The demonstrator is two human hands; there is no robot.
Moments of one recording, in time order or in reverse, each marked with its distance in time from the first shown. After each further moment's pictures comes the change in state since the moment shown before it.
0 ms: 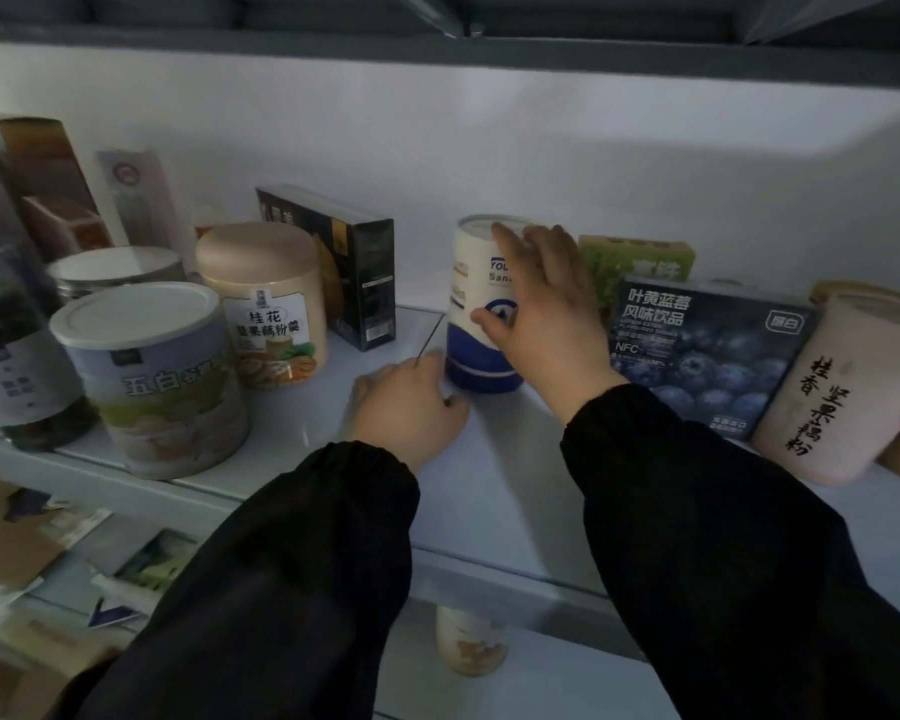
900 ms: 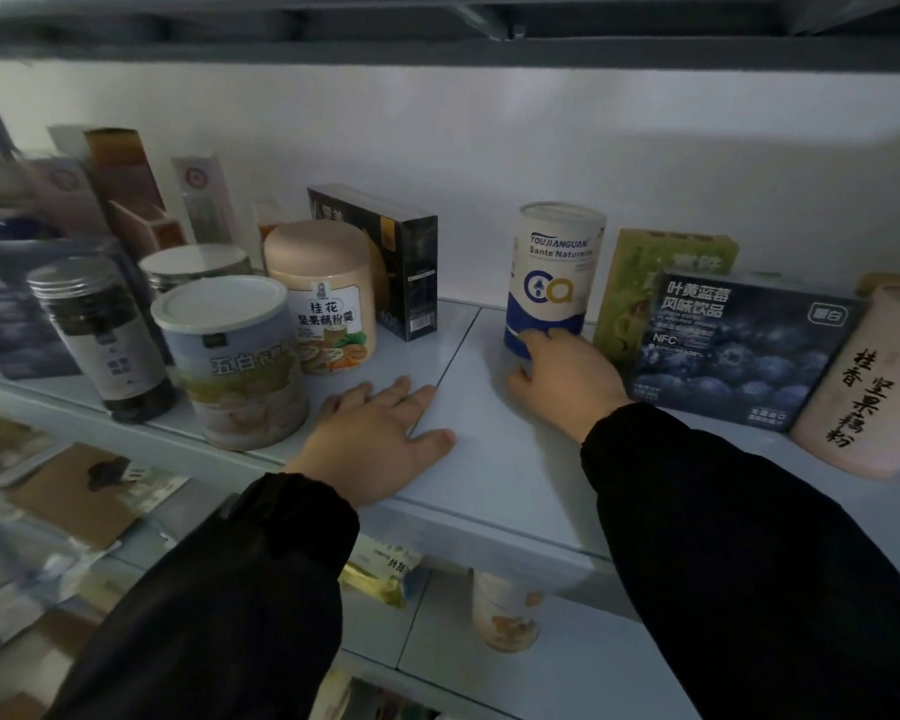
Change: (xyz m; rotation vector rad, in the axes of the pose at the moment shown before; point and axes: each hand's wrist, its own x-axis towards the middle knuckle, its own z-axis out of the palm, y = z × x) left_hand -0.061 -0.060 -0.033 0.200 -0.271 -0.025; right_hand -0.041 -0.015 0.018 -0.028 -0.559 0.157
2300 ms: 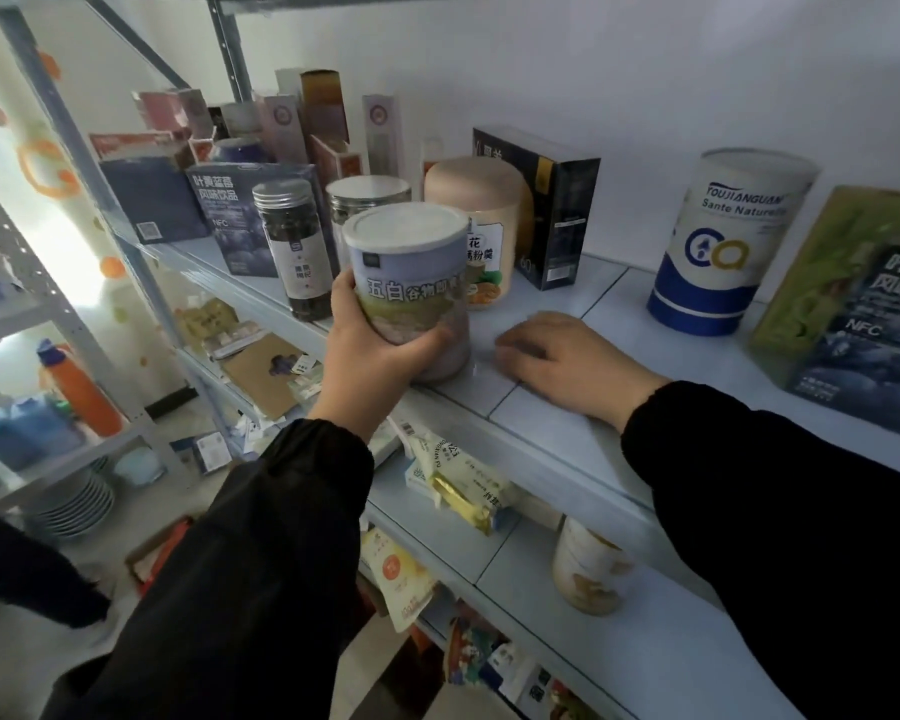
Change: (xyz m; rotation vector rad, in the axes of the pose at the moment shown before) left_hand -0.066 -0.058 0.004 -1.066 0.934 -0.142; right_hand -0.003 -0.089 0.018 0.387 -0.306 -0.517
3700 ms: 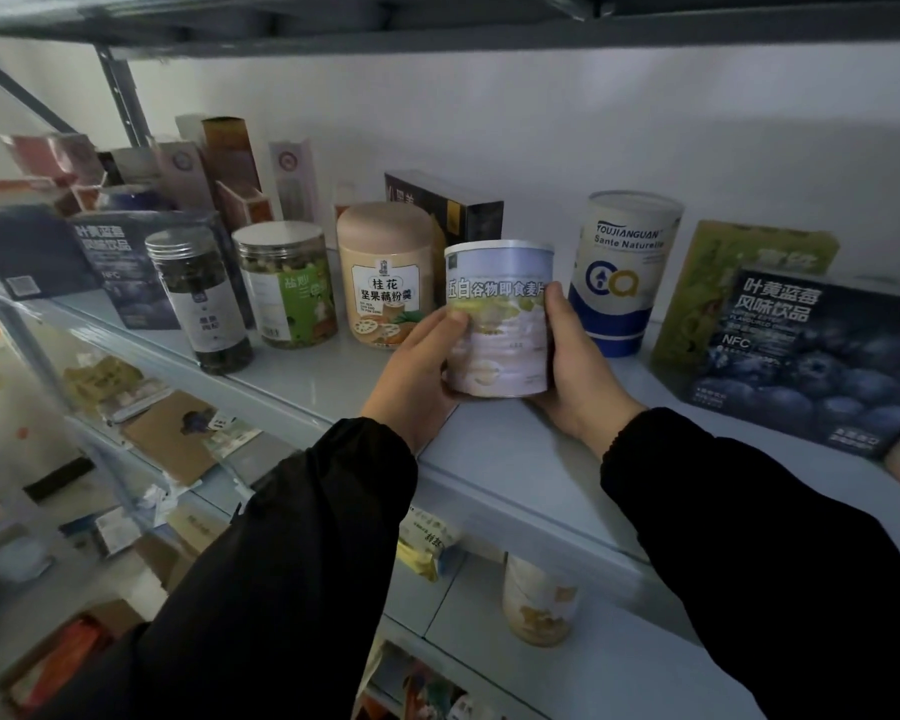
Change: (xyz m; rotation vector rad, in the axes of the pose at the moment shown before) left_hand 0.020 0.003 0.119 -0.755 -0.507 -0.391; right_hand -0.022 0.014 -0.024 1.524 0.376 0.193
